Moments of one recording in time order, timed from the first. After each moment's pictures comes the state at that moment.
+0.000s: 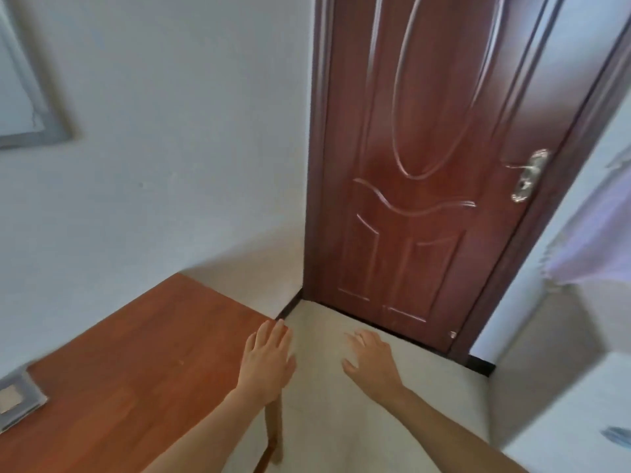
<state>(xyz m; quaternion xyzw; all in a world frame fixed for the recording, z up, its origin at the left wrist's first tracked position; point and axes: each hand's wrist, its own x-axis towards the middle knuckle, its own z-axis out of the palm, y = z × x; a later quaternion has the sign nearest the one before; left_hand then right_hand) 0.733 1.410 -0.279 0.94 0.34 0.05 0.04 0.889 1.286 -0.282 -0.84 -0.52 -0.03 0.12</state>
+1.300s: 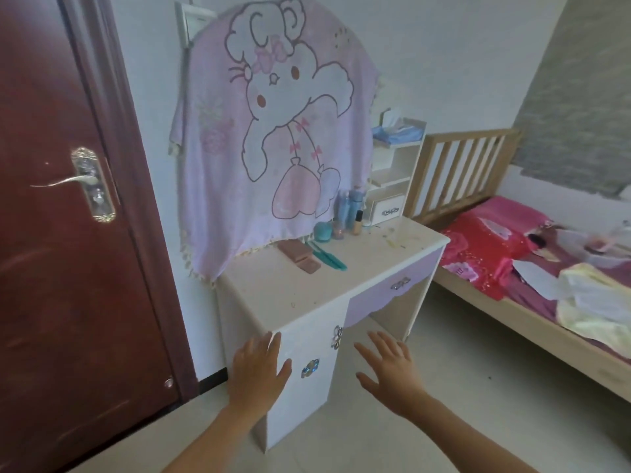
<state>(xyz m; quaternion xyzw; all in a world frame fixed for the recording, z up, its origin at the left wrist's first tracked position) 1.278 1.074 -0.302 0.97 -0.19 0.06 0.14 1.207 0.837 -0.287 -0.99 -0.03 -0.15 -0.01</state>
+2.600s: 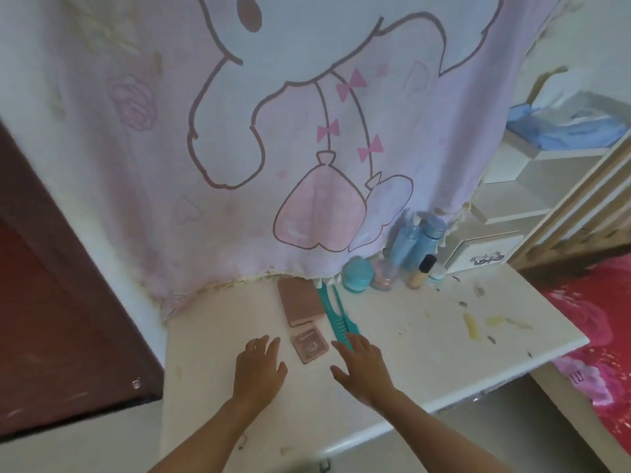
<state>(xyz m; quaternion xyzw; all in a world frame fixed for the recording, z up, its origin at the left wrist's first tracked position) 1.629 0.922 -0.393 0.98 -0.02 -0.03 0.17 1.635 0.720 -0.343 -0.98 -0.15 0.11 0.06</state>
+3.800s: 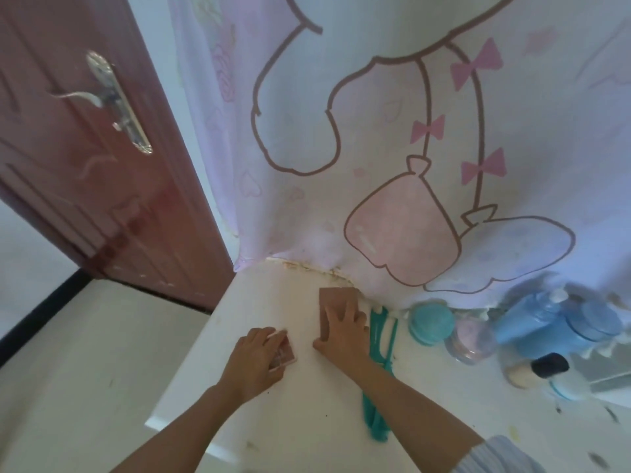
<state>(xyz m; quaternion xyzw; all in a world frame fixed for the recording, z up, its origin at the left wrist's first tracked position) 1.614 0.915 -0.387 0.99 0.13 0.01 0.10 1.758 0.787 -0.368 -0.92 -0.32 0.23 0.06</state>
